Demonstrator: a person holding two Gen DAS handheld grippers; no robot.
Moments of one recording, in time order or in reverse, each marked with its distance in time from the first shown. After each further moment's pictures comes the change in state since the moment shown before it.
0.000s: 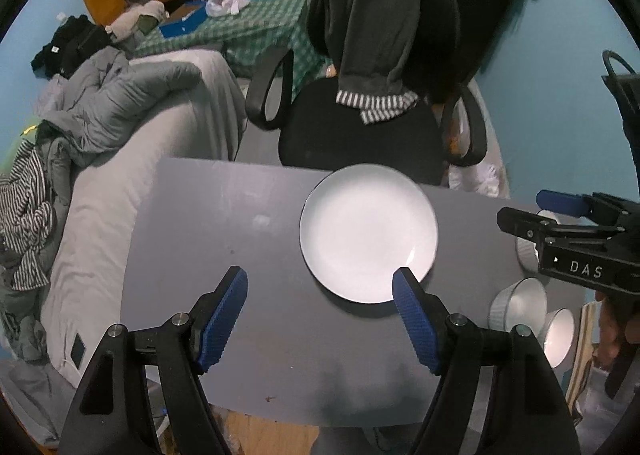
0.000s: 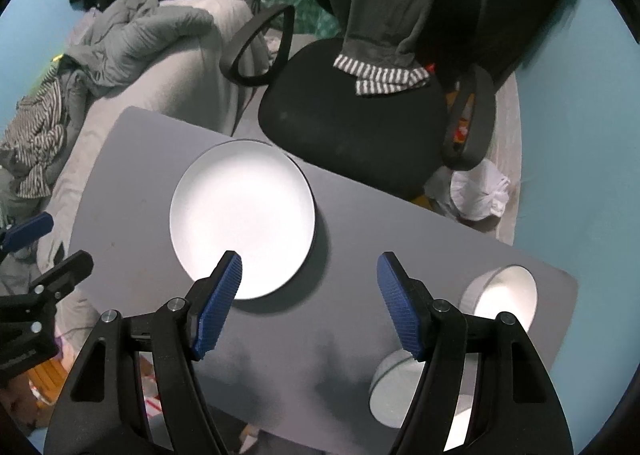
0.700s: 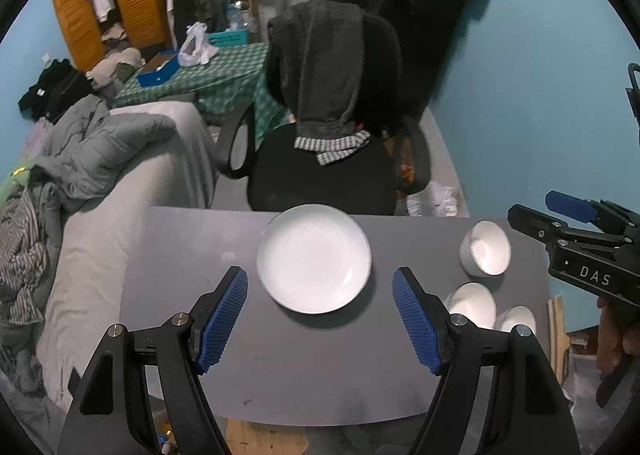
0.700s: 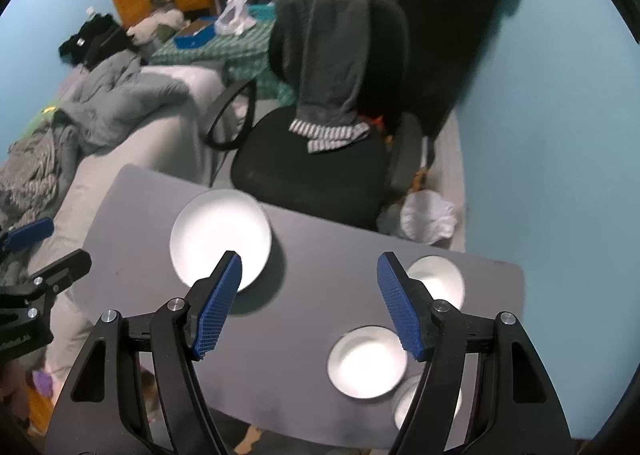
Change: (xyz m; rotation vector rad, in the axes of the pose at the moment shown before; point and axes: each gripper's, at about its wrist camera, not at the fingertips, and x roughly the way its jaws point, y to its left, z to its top) left arm -0.077 -0.047 -0.007 0.089 -0.149 -0.088; right arm -0.111 -0.032 -0.048 0.097 -0.239 -0.117
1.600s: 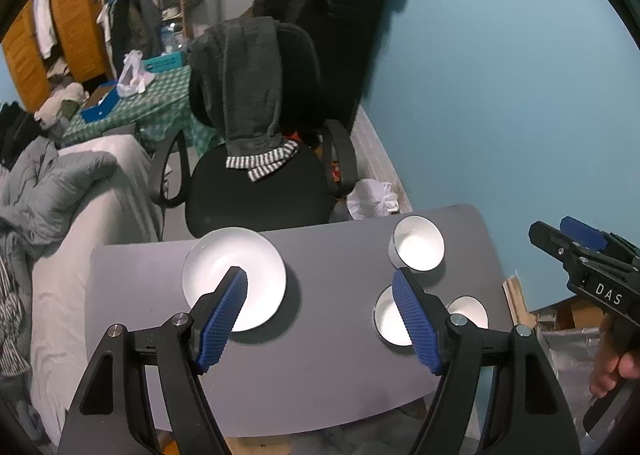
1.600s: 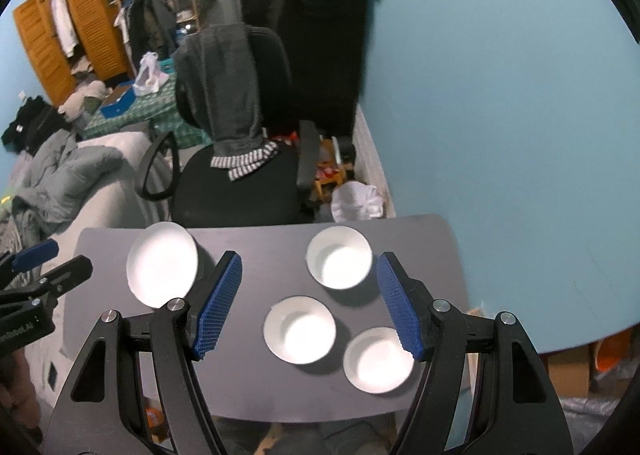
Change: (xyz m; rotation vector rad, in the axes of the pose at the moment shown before) left arm -0.016 -0.094 0.010 0.152 -0.019 -0.147; right arm -0.075 -0.084 -0.055 0.290 -0.090 -0.162
